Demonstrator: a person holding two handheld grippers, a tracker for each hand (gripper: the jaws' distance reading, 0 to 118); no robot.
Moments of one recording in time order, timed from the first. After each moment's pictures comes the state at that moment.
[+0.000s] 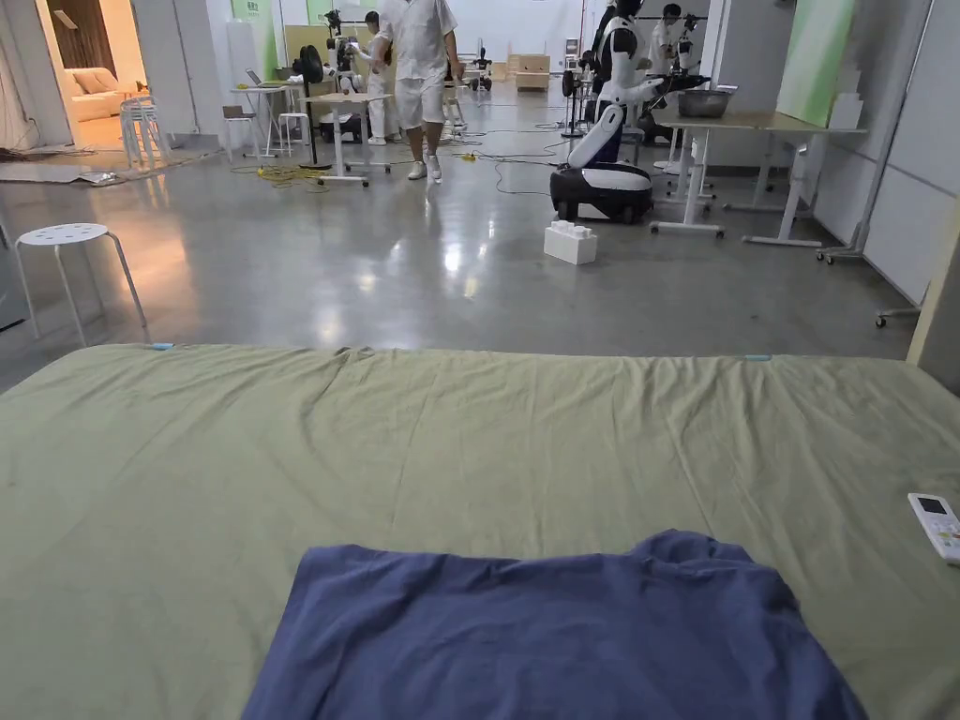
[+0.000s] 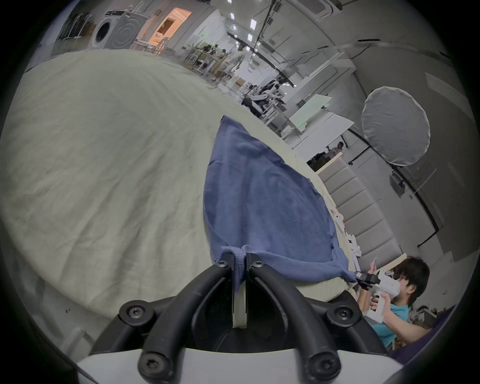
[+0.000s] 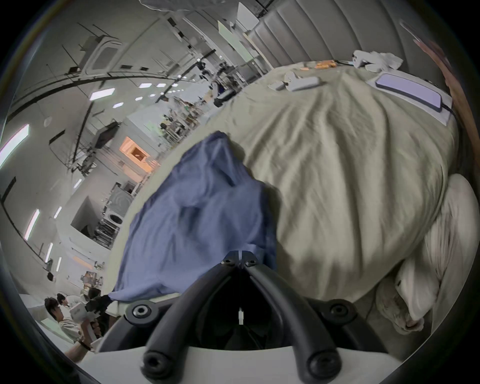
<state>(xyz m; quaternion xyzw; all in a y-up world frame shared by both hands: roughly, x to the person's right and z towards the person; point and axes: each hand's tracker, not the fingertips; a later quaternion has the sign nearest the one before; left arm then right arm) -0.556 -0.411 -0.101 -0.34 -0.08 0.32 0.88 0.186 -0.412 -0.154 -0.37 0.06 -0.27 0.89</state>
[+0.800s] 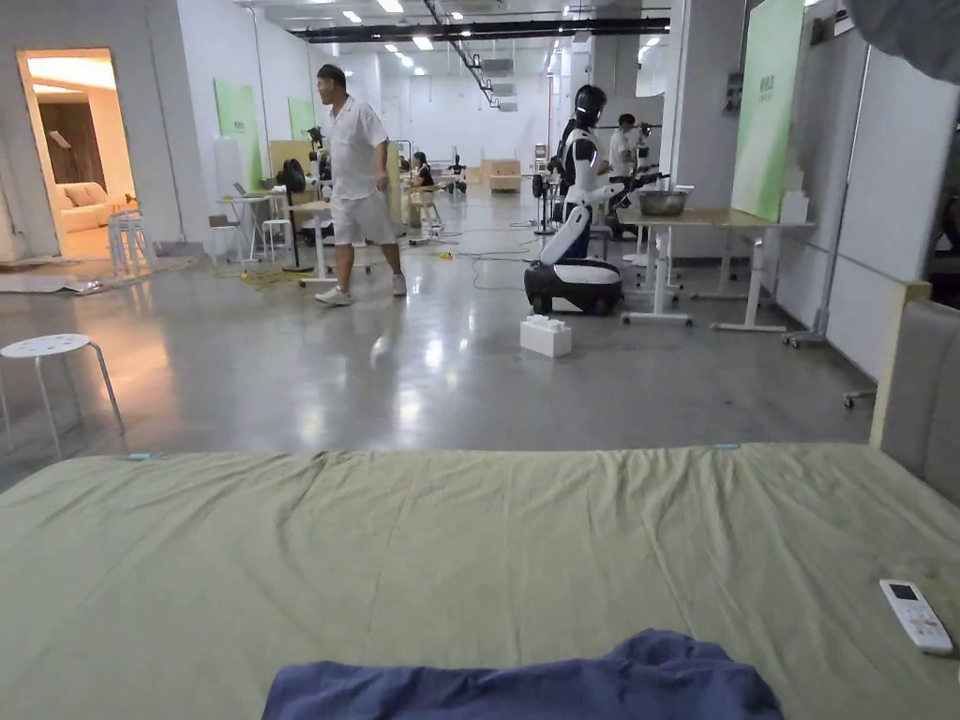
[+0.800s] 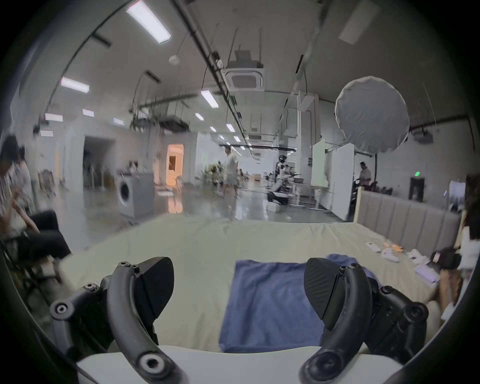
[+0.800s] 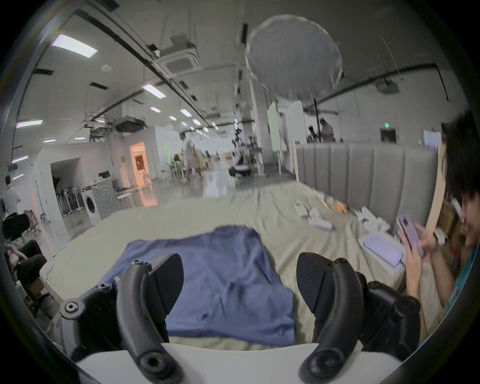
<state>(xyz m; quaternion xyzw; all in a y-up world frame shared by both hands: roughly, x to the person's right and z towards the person) -0.414 -0.176 -0.003 -0.05 0.14 -0.01 0.99 0.044 -0.219 -0.076 -0.09 0.03 -0.03 0.99</state>
